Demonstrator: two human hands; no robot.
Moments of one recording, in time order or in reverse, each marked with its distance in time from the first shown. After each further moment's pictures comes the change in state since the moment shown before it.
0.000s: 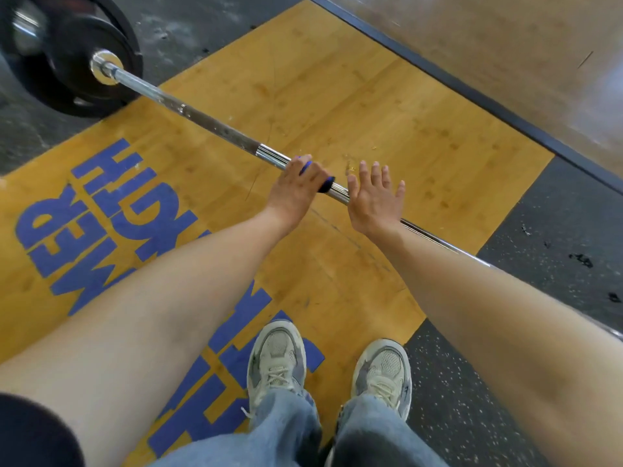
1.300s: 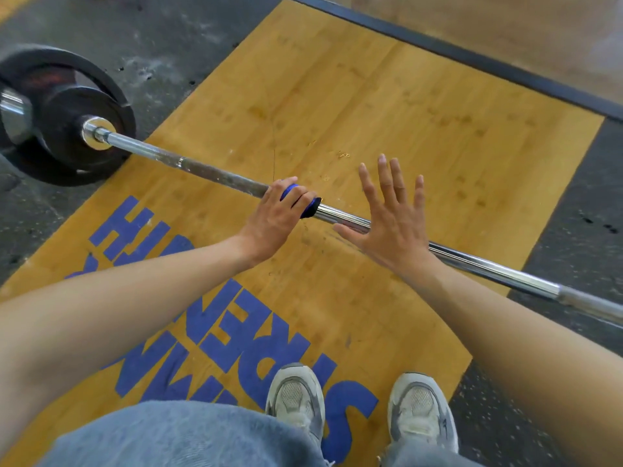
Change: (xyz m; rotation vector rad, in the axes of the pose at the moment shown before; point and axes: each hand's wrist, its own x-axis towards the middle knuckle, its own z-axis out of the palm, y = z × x) left_hand 0.001 -0.087 -0.028 -0.073 -0.148 0.182; right_hand 0.014 -0.012 0.010 -0.122 0.312 -0.231
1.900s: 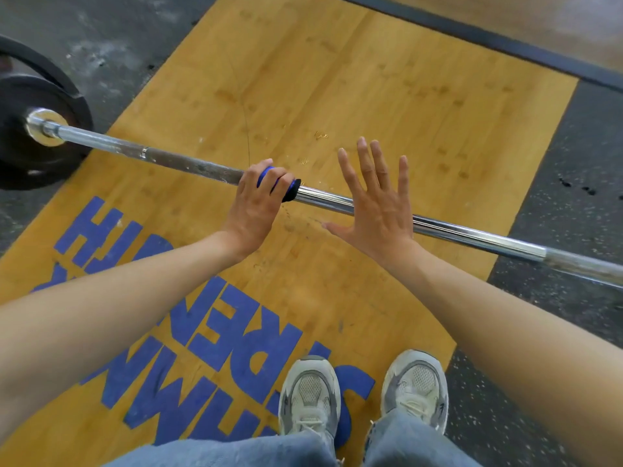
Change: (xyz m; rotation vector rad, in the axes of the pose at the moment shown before) left_hand 0.004 0.003 0.018 -0.019 0.124 -0.063; right_hand -0.013 -0.007 0.002 -0.163 0.000 0.026
